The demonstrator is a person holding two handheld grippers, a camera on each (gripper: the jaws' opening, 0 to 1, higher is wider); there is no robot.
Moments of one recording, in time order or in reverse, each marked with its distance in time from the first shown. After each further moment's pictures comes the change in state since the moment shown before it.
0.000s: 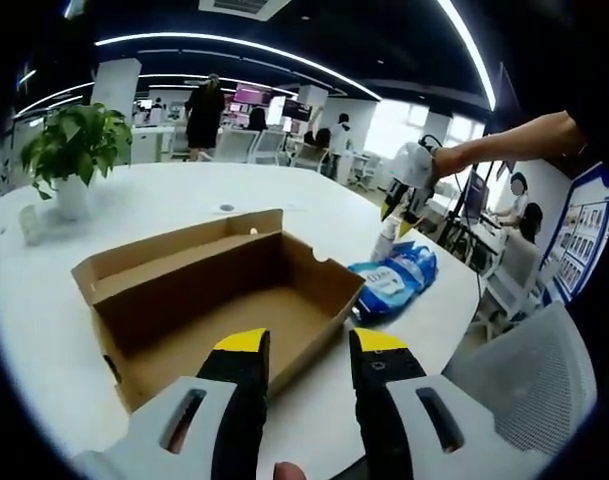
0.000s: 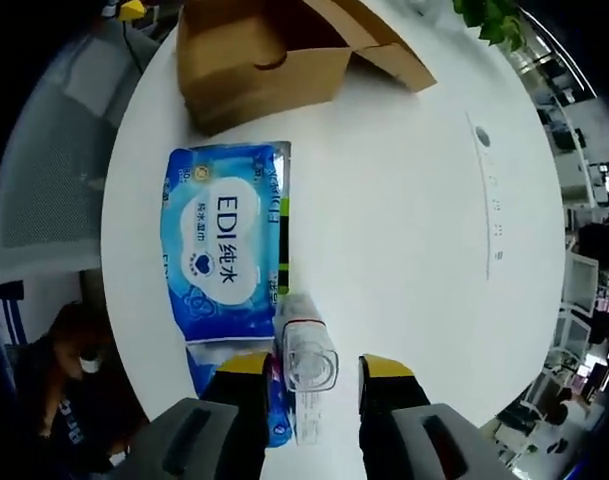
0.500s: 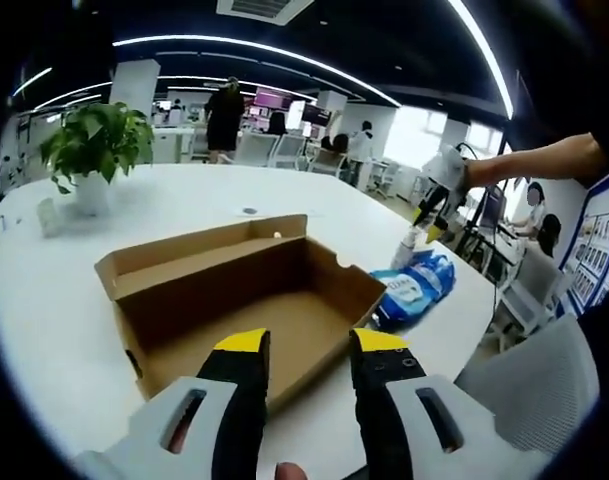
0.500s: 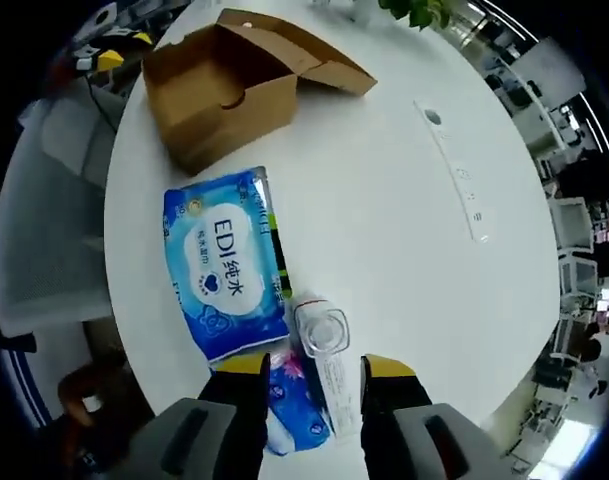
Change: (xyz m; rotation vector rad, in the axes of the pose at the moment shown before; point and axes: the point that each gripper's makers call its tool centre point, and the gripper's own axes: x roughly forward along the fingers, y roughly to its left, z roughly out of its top) left arm -0.011 0.027 0.005 -0.052 -0.039 0.119; right arm -0.017 0.011 -0.018 0.247 -0.103 -0.035
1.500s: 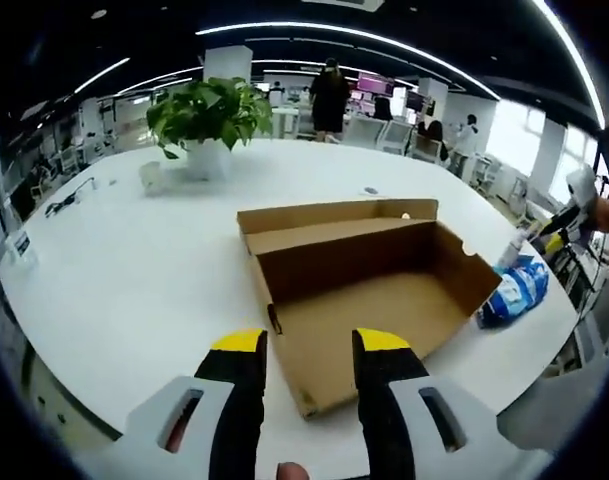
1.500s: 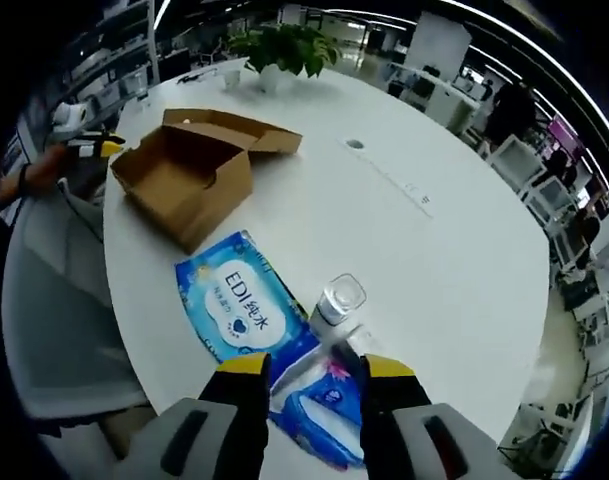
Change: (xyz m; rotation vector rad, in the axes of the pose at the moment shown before) left arm -0.044 0.094 -0.035 -0.117 0.124 0.455; right arm -0.028 0.038 0.003 0.438 -0.376 -0.042
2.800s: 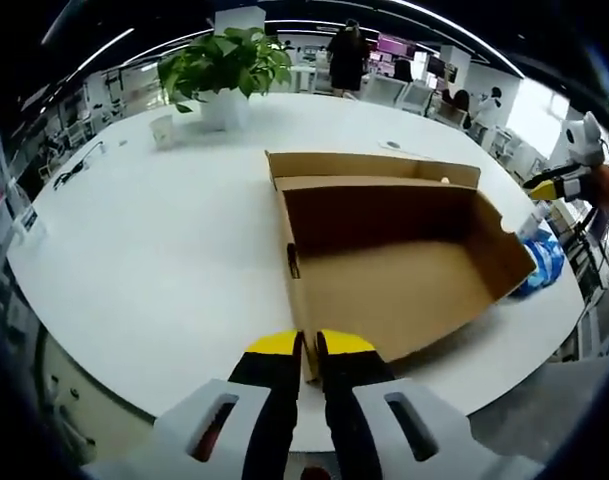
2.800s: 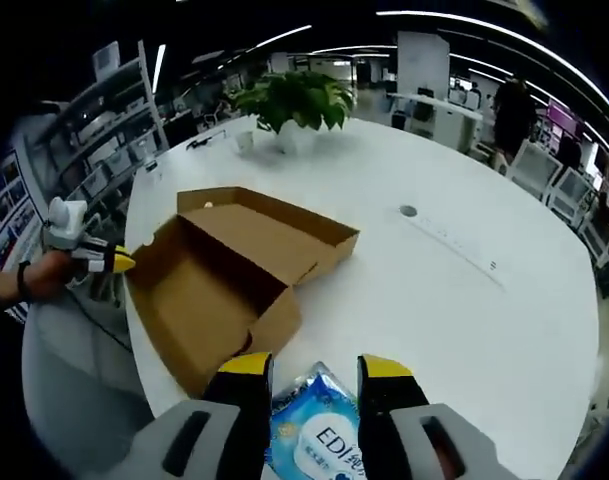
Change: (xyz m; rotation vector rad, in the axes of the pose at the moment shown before) left arm 0.005 0.015 -0.033 -0.027 0.154 0.031; right arm 0.075 0.081 0.141 0.086 -0.173 0.140
